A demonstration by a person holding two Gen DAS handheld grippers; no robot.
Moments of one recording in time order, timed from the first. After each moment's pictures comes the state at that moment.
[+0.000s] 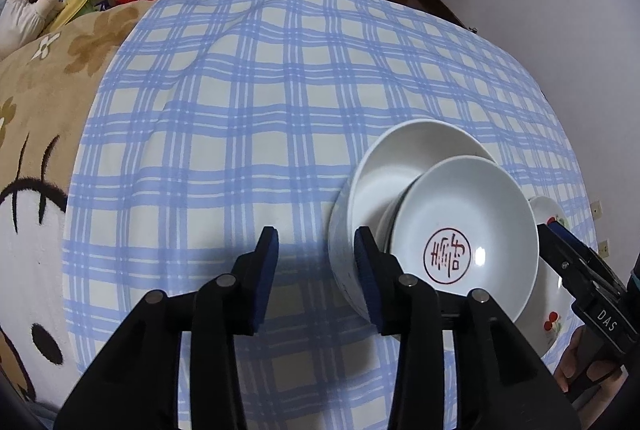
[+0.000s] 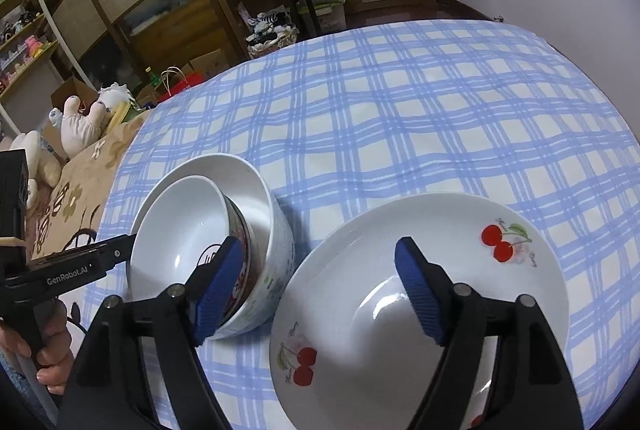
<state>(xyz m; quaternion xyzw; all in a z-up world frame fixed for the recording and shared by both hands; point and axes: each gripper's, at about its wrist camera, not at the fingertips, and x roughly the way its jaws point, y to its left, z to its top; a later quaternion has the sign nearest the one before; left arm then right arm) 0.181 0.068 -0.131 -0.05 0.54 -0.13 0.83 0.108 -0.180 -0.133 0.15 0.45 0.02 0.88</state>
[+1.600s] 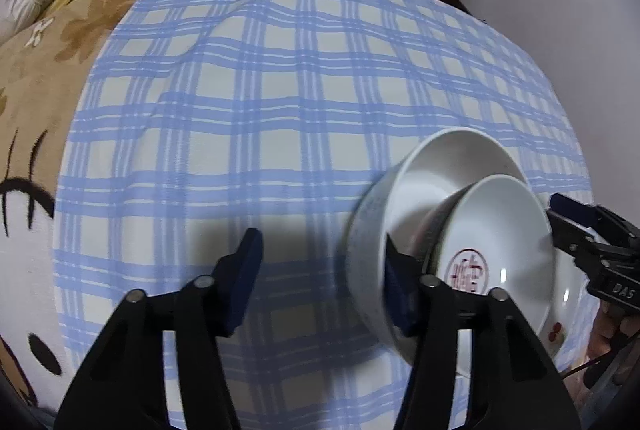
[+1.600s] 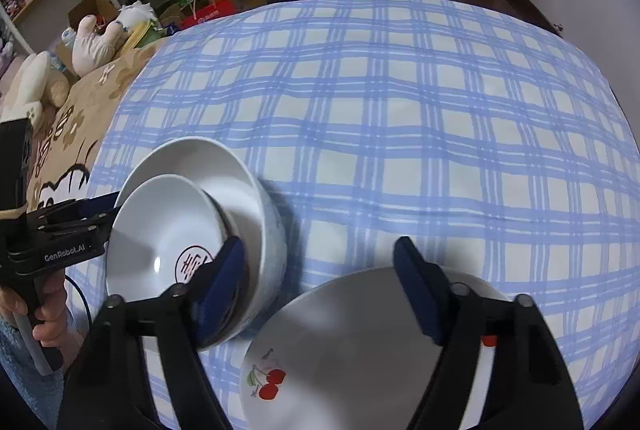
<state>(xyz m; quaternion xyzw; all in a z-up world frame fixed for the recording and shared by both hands) 0.208 0.069 -0.153 -0.06 0.57 -0.12 0.81 0.171 -0.174 -0.134 0.05 0.55 0.11 0.83</state>
